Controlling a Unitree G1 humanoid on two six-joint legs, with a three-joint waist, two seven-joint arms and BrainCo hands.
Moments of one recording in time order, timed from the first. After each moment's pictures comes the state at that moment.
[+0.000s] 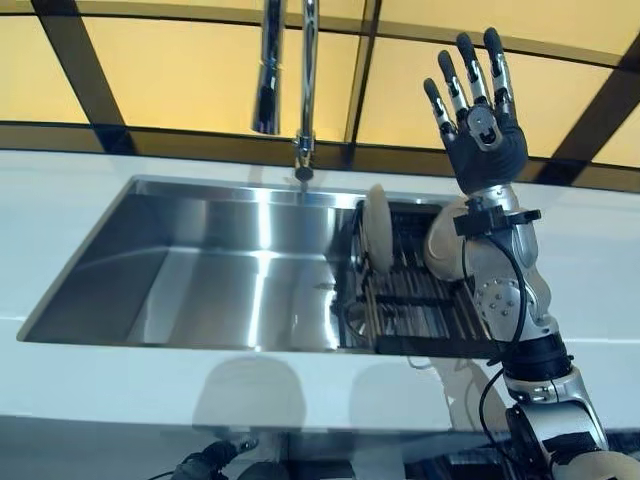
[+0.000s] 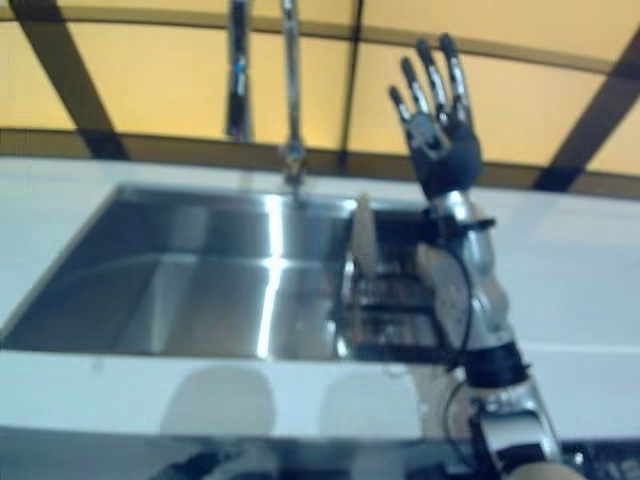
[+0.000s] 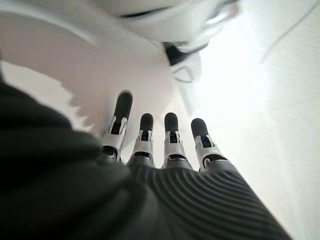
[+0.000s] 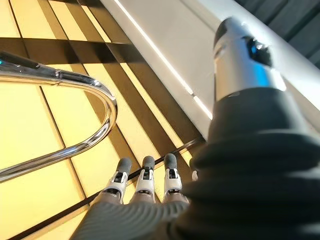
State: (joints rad) left arm -0.06 0.28 -0.40 1.32 -0.01 -0.02 -0.04; right arm -0.52 -0.42 0.08 -0.16 0.93 -0.13 -0.03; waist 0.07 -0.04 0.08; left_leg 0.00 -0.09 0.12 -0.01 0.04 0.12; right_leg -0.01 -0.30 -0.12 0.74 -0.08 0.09
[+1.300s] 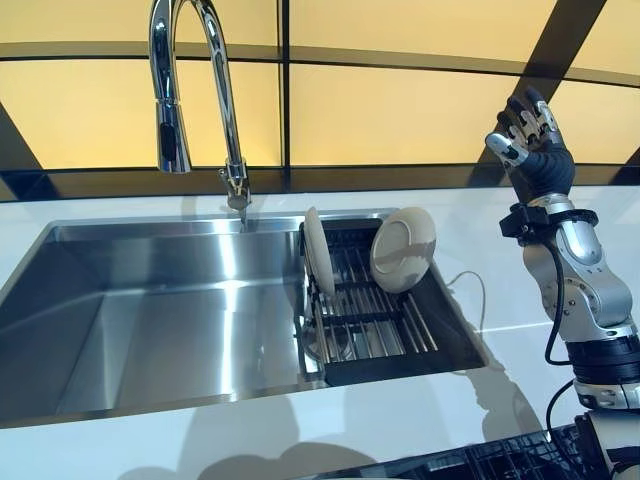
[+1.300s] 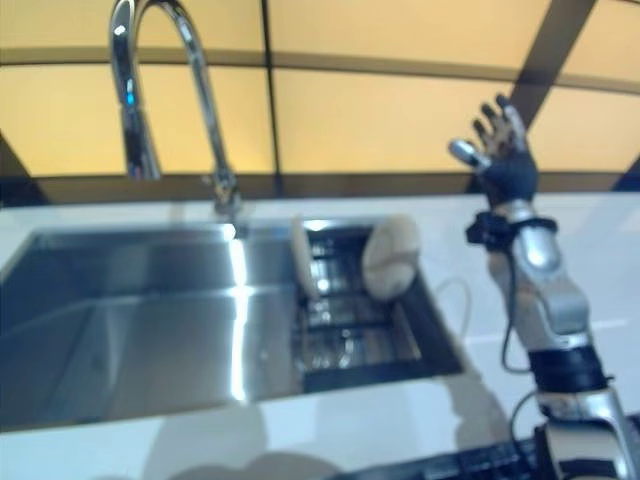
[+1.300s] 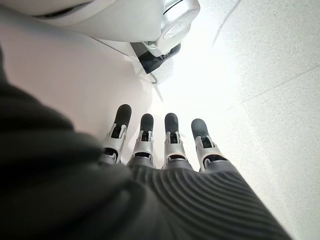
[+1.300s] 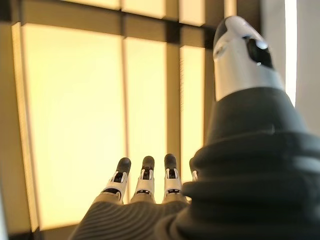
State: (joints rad) left arm 0.06 0.33 -0.32 1.28 0.03 0.06 -0.05; right arm -0.49 -0.75 -0.01 0.02 0.83 0.15 -0.20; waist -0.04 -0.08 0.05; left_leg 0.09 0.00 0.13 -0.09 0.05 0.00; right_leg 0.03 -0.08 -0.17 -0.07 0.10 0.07
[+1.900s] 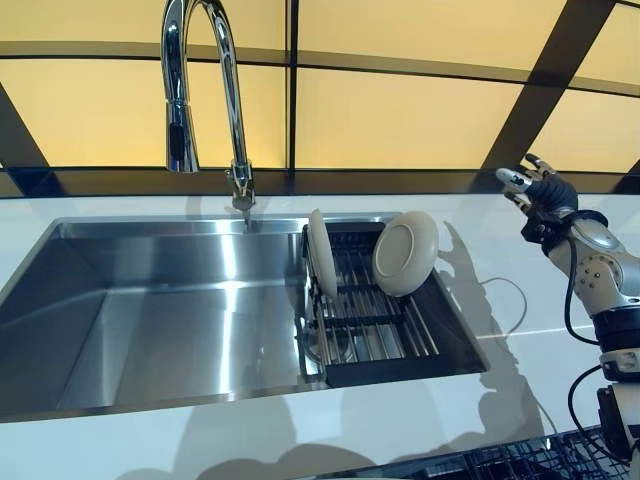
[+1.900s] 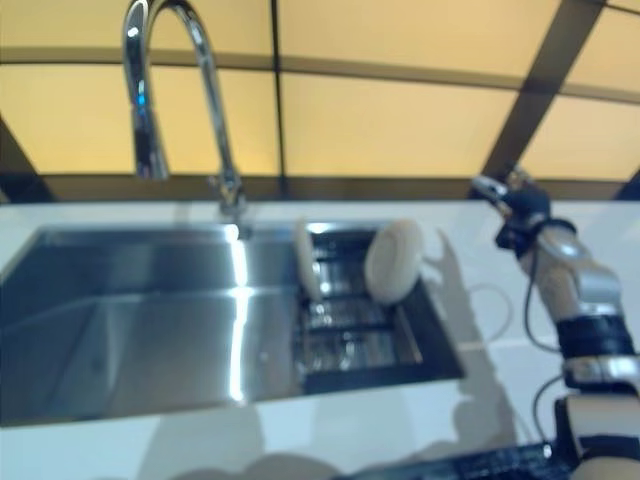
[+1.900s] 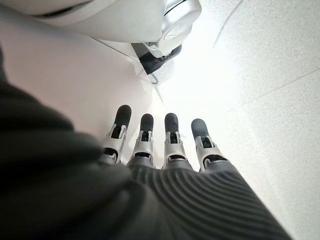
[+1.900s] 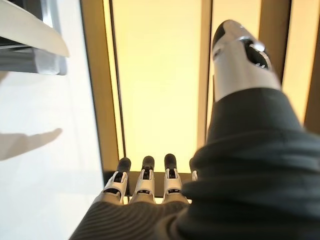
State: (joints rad) left arm 0.05 0.33 -0.33 1.27 0.03 0.08 -0.06; right arm -0.67 -0.82 0.06 0.46 0.86 0.39 -0.09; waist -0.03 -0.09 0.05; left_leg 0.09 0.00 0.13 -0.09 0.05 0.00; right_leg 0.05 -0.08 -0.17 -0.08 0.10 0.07
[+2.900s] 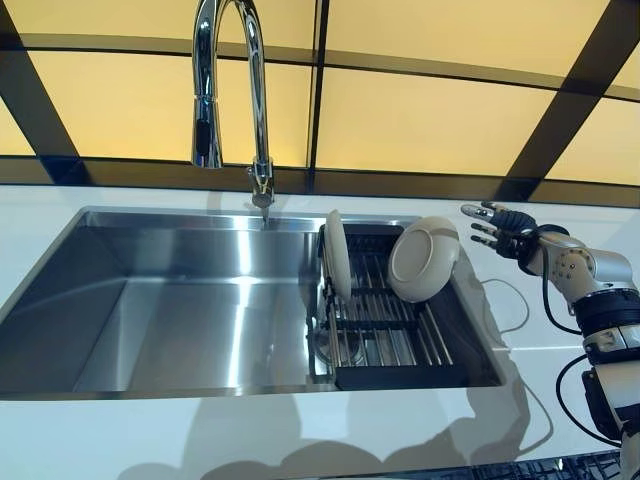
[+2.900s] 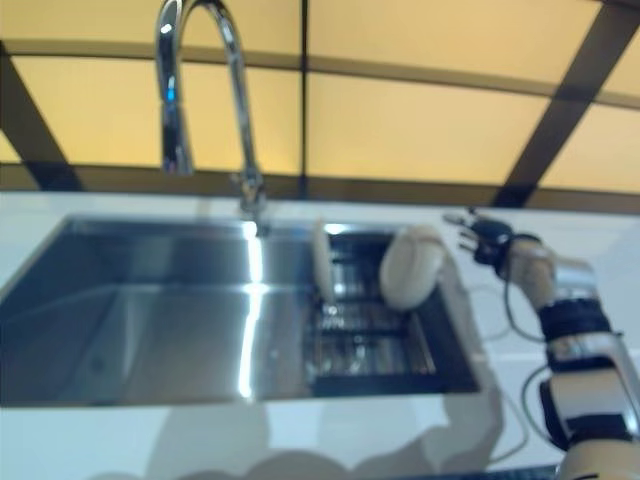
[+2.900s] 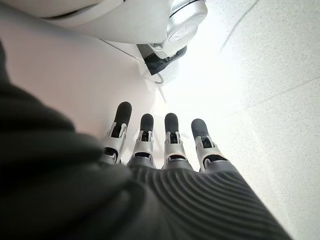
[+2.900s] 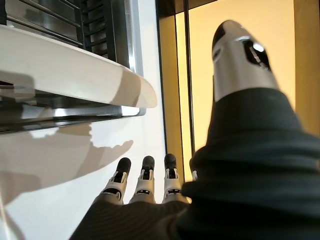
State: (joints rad) left arm 0.04 0.34 -0.37 1.23 0.03 0.09 -0.07; right arm -0.76 -0.79 0.18 0.65 0.88 0.60 -0.02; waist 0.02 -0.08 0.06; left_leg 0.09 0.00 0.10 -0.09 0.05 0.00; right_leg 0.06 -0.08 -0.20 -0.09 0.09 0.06
